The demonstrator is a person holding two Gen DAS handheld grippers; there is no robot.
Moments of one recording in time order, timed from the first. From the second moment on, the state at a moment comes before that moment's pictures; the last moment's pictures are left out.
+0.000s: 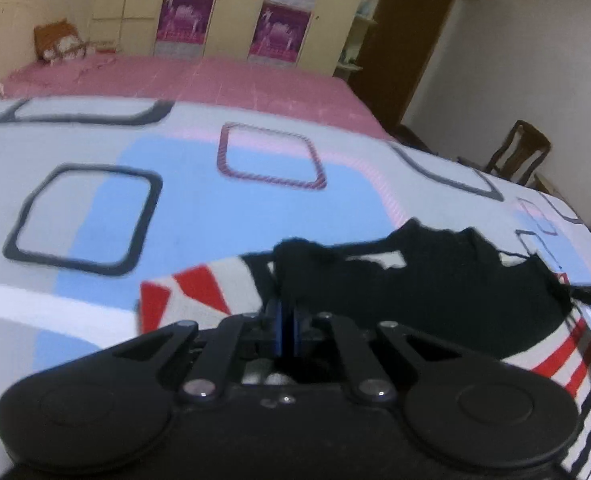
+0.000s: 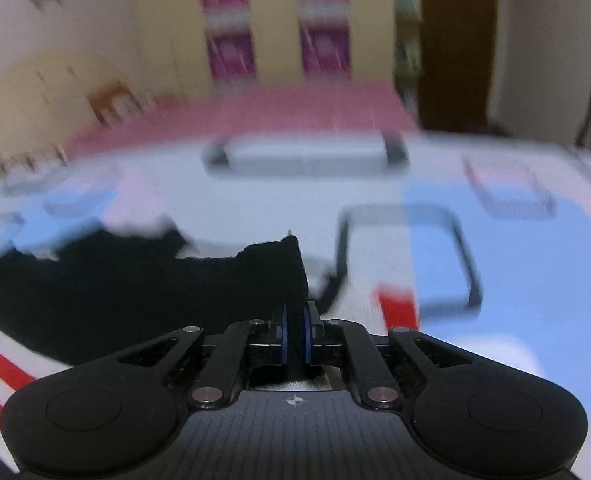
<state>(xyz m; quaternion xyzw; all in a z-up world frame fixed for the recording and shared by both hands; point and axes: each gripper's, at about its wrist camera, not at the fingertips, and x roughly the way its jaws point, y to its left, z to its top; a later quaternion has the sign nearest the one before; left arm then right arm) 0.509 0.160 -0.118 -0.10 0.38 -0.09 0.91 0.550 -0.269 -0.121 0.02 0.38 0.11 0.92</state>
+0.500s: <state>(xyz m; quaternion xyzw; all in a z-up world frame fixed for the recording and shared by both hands) 0.491 0.131 -0.085 -0.04 0.36 -0.07 0.93 0.521 -0.254 -0.093 0.01 0.34 0.12 0.93</state>
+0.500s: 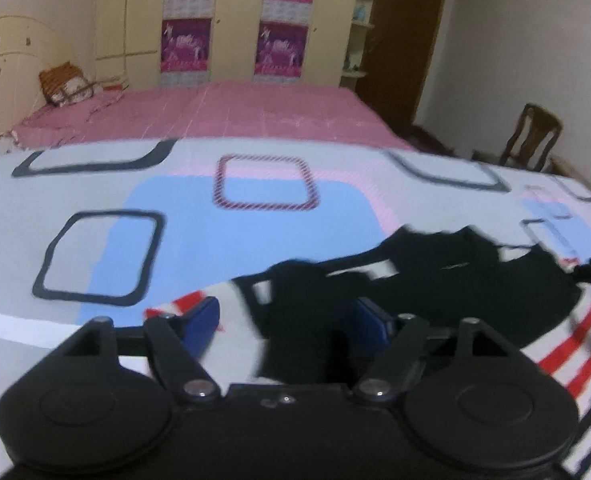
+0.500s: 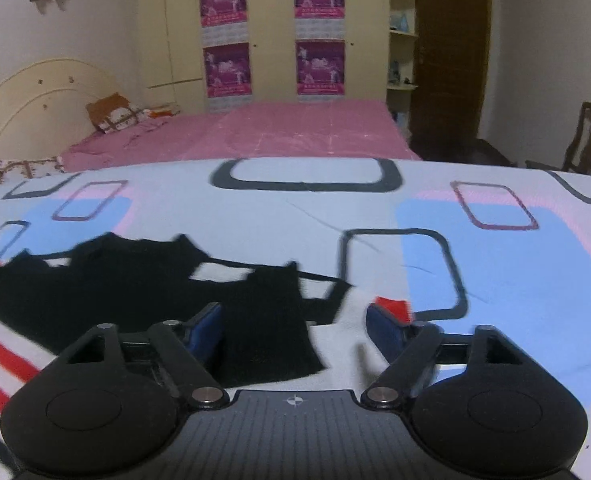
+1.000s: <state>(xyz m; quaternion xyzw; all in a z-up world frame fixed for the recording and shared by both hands) 0.478 0.069 -0.112 -0.05 0.37 -0.09 0.92 0.526 -0.167 -0.115 0.02 0.39 0.21 0.90</state>
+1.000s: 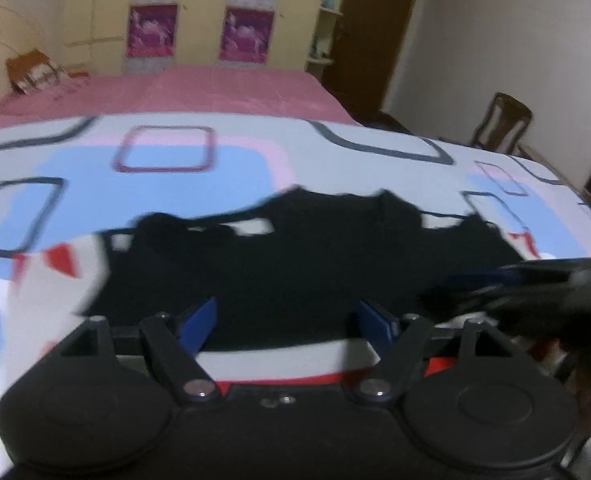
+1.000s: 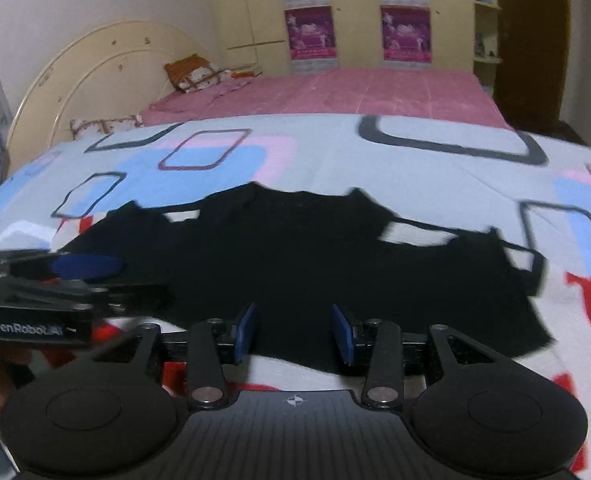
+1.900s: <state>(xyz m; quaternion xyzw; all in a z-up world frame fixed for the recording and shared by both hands) 0.423 0.064 -0.106 -0.01 0.37 -0.10 0.92 0.468 -0.168 -0.109 -0.03 0.39 0.17 0.91</state>
